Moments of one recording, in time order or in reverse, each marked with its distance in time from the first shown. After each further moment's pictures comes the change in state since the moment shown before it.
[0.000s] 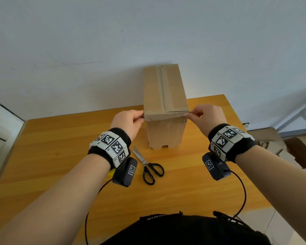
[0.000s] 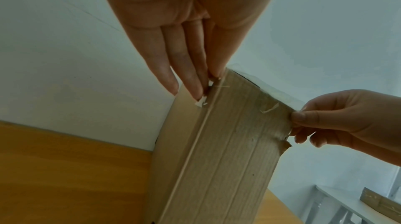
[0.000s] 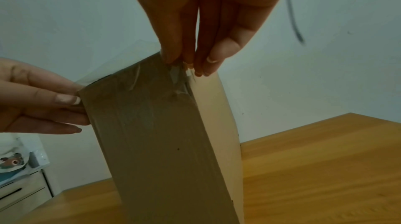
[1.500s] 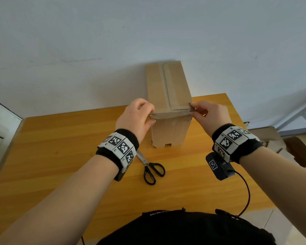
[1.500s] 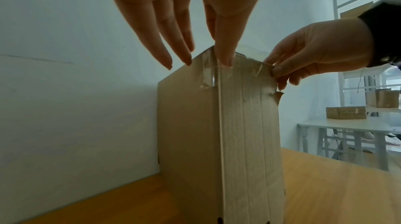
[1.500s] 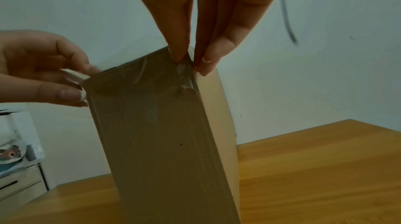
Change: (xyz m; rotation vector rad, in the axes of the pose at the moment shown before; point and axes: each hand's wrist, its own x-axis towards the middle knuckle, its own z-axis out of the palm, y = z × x) left_hand 0.005 0.004 0.008 0.287 0.142 0.291; right_hand 0.004 0.007 0.006 0.104 0.122 -0.081
